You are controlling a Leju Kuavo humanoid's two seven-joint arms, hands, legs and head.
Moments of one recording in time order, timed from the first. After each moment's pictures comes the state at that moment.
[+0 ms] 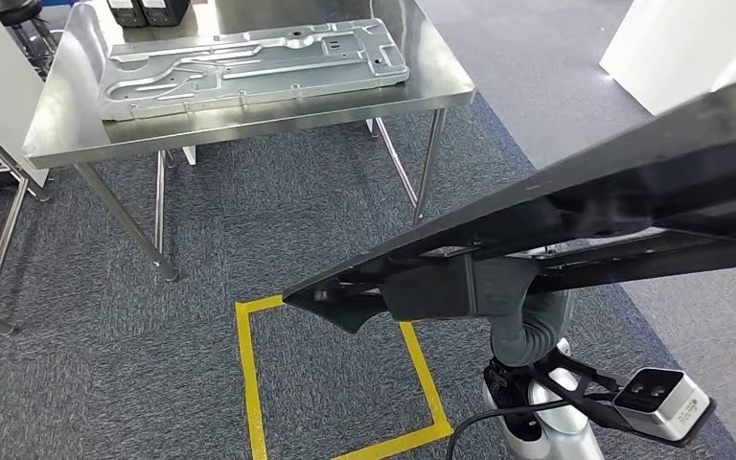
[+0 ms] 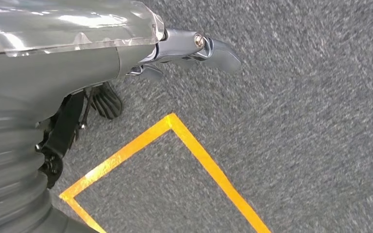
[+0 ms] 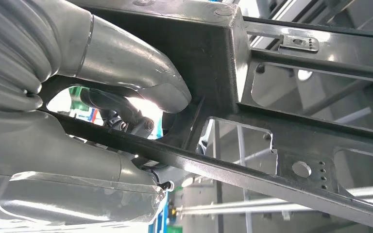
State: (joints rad) left arm -0.09 0.00 1.40 -0.25 -0.16 -0.04 -0.40; right arm -0.12 0.00 0.26 -1.95 -0.14 0.18 -0.69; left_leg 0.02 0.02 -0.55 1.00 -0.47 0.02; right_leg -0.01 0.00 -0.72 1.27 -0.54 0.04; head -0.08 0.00
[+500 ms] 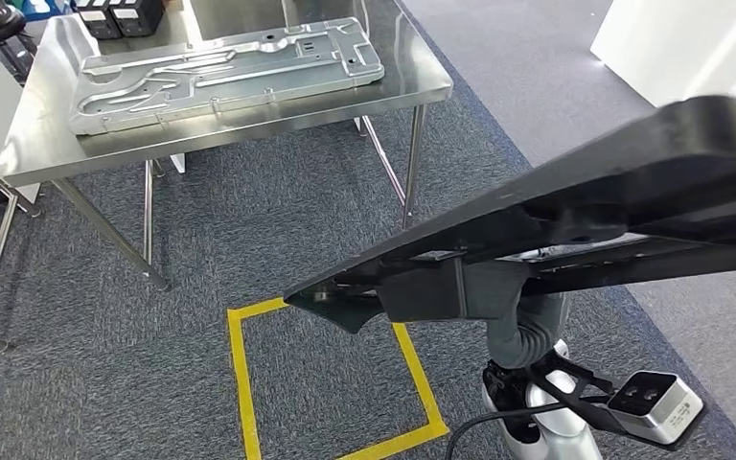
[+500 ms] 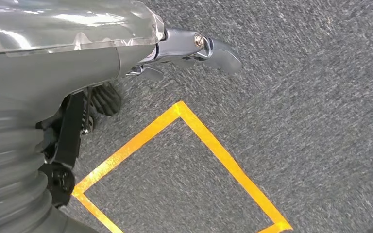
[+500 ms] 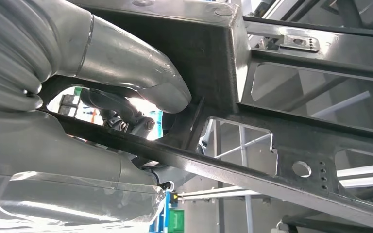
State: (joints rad) left arm -0.08 0.00 1.40 -0.25 -0.16 -0.06 -0.39; right arm -0.12 0.00 0.27 -1.95 -0.12 0.18 -0.69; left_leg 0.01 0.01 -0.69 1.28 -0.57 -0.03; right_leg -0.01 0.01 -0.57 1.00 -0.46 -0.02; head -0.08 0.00
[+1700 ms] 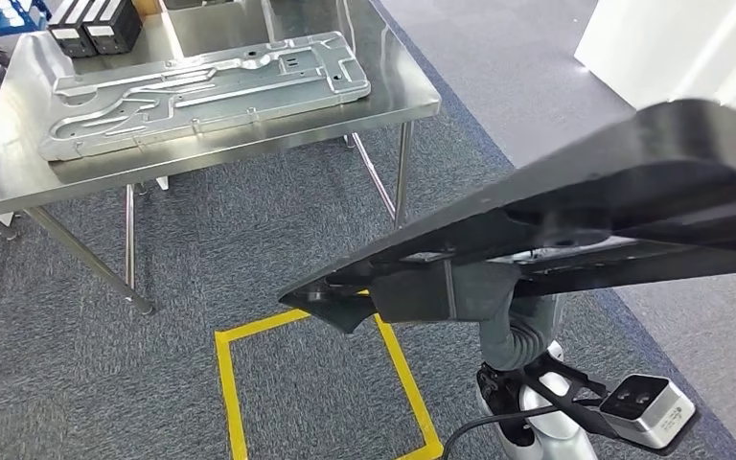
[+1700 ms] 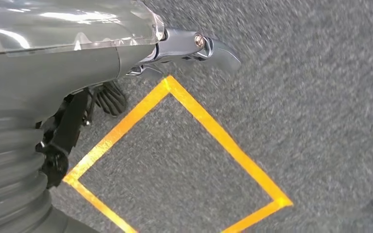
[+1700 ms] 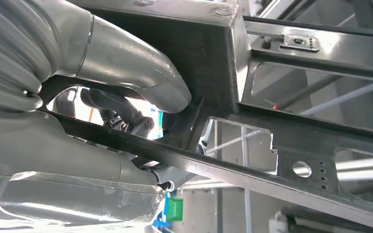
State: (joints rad) left arm -0.09 0.01 1.39 -0.25 -0.17 -0.05 -0.40; right arm -0.12 -0.01 0.31 -1.95 -0.11 0.13 -0.69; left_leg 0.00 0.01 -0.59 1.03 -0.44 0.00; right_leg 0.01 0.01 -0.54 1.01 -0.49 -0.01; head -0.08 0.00
